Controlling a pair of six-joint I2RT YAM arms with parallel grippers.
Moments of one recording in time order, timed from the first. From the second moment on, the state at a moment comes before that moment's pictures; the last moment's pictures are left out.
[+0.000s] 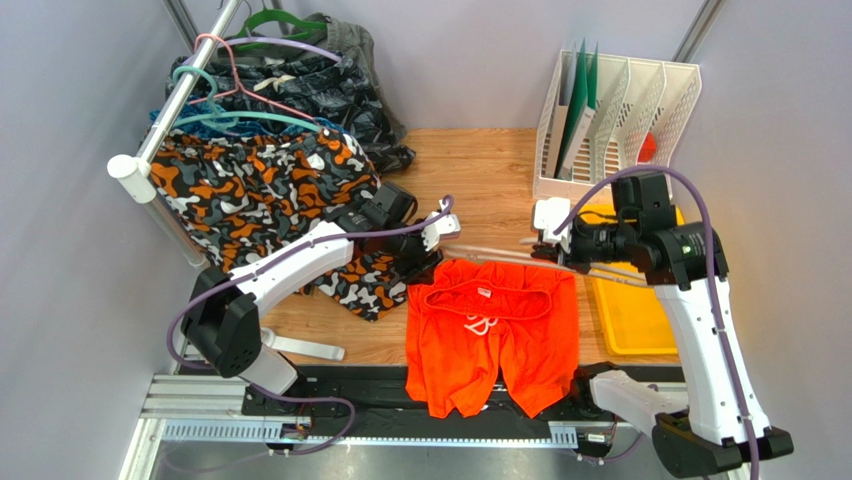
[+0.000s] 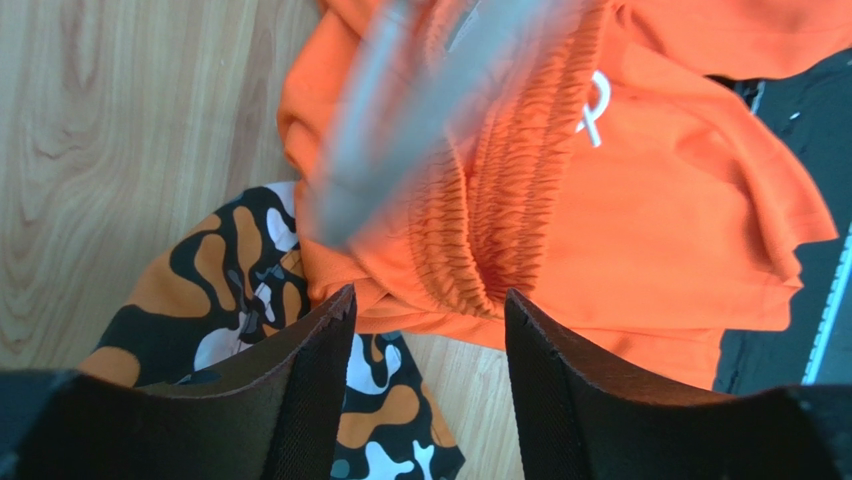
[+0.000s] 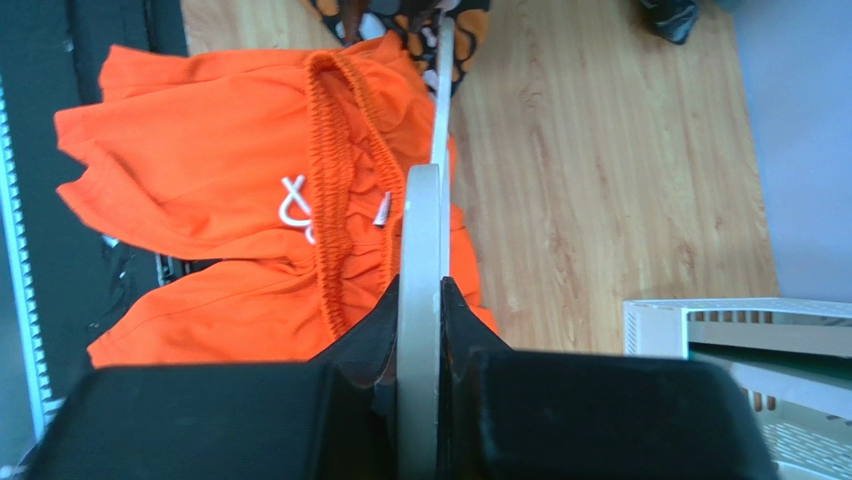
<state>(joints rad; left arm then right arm) -0.70 1.50 1.20 -0.62 0.53 0.44 0.23 1.07 1.52 -1.31 -0.73 -1.03</state>
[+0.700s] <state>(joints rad) -0.71 1.56 1.10 -0.53 0.54 0.35 0.32 0.91 1.28 -1.33 -0.65 -1.00</state>
